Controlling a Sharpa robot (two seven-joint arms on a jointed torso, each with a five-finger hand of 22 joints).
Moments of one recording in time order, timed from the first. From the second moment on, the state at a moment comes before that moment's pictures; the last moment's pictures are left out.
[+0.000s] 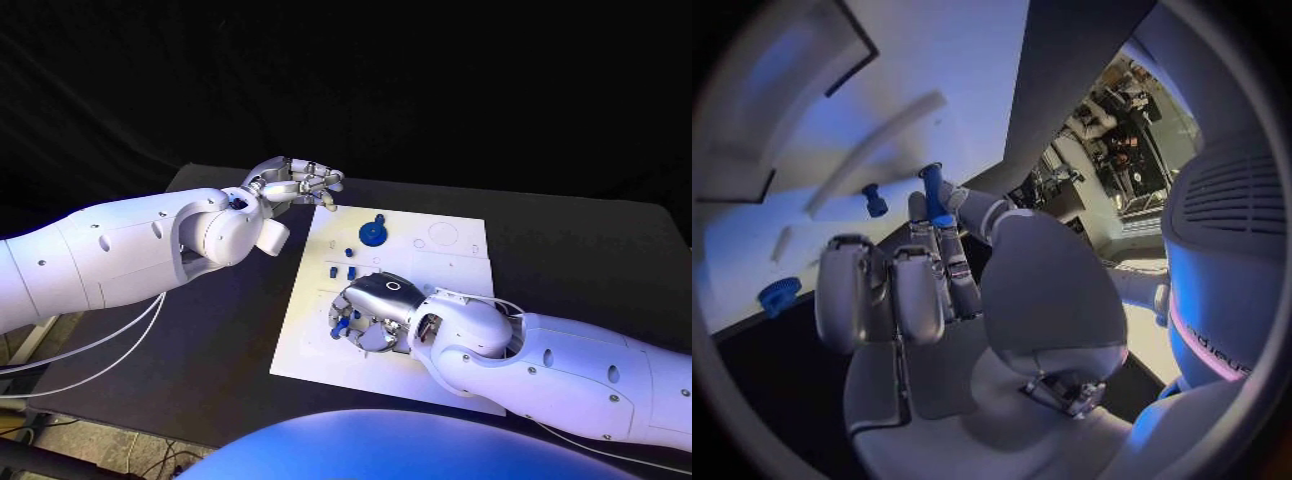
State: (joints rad) left arm 1.14 -0.89 -0.02 1.46 -0.10 -0.18 0.26; left_hand 1.44 -0.23 0.51 0.22 0.06 0.91 0.21 0.27 0.16 1.03 0.14 0.36 0.10 0.97 0.07 0.86 0.32 0.17 0.90 0.17 0.61 0.53; right arm 1.01 -0.57 -0.16 1.66 -1.67 -0.29 -0.10; right_hand 1.31 -0.11 0.65 -0.11 0.05 1.05 0.14 0.24 0.32 1.18 0.12 0.17 0.08 1.47 0.00 1.41 1.17 0.07 1.45 0.10 1.34 1.31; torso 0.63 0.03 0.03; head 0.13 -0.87
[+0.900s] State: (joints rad) left arm 1.14 -0.89 -0.02 1.46 -0.10 -0.18 0.26; left_hand 1.44 -0.23 0.51 0.22 0.06 0.91 0.21 0.27 0.16 1.03 0.14 0.36 0.10 0.97 0.07 0.86 0.32 0.17 0.91 0.18 0.60 0.53; right arm 1.01 -0.56 -0.16 1.66 -1.71 -0.27 -0.12; right_hand 1.25 -0.16 0.61 -0.10 0.06 0.97 0.16 0.19 0.30 1.21 0.09 0.14 0.07 1.46 0.00 1.41 1.15 0.07 1.44 0.11 1.31 1.31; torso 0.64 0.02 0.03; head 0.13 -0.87
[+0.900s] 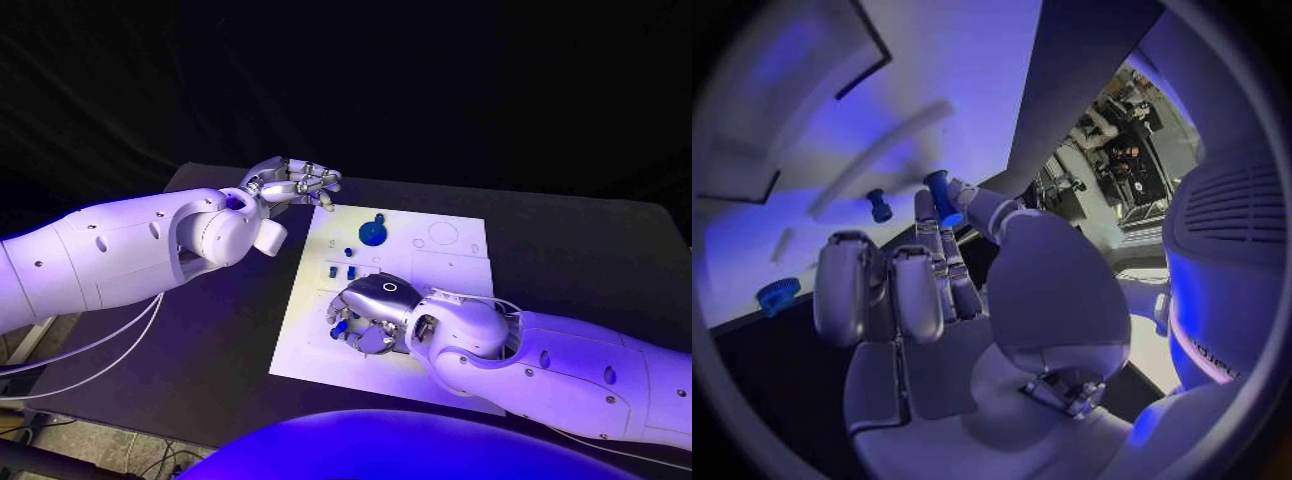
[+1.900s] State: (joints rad) left arm 1.14 -0.89 -0.02 1.46 -0.10 -0.18 0.25; left_hand 1.44 -0.23 0.51 0.22 0.06 0.91 0.21 0.27 0.16 1.02 0.14 0.36 0.10 0.97 0.07 0.86 0.32 0.17 0.91 0.18 0.60 0.52; right arm 1.01 -0.64 -0.16 1.71 -1.71 -0.32 -0.13; right_hand 1.23 -0.18 0.58 -0.09 0.06 0.92 0.16 0.17 0.30 1.10 0.10 0.10 0.07 1.46 0.02 1.37 1.07 0.07 1.39 0.12 1.19 1.31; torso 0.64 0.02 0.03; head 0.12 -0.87
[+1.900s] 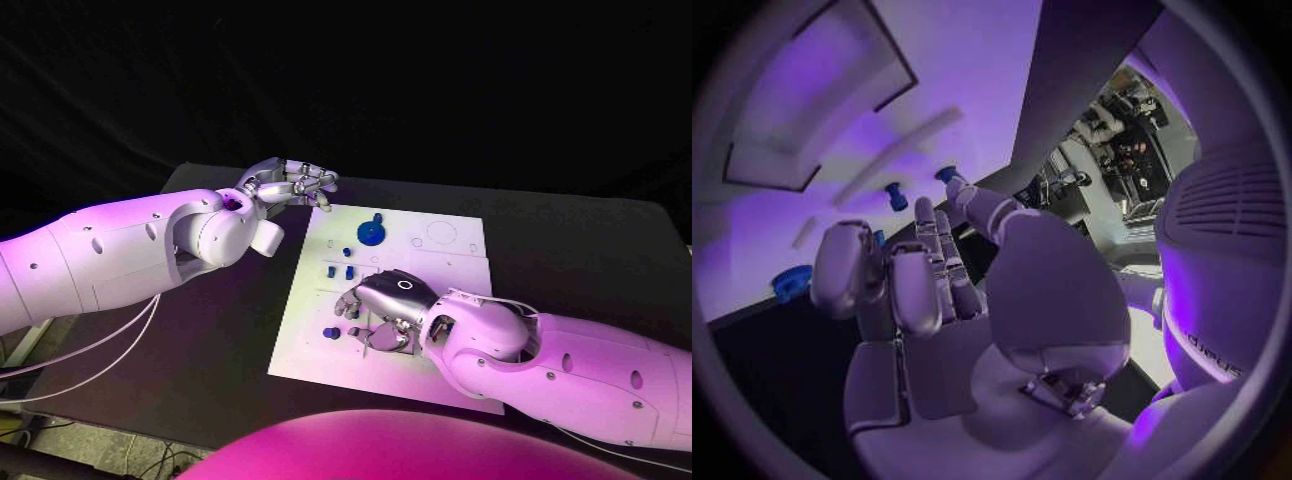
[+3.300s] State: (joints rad) left arm 1.12 -0.88 -0.02 1.44 -0.10 -0.14 0.29; left_hand 1.42 -0.24 0.44 0.26 0.06 0.91 0.19 0.28 0.16 1.02 0.13 0.38 0.10 0.97 0.07 0.85 0.33 0.17 0.93 0.18 0.56 0.49; right arm 1.01 -1.11 -0.17 1.92 -1.23 -0.38 -0.39; right_hand 1.14 -0.20 0.22 0.25 0.14 0.88 0.11 0.44 0.52 1.36 0.02 1.20 1.19 1.47 -0.04 1.47 1.24 0.04 1.47 0.07 1.47 1.31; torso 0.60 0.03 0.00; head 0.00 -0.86
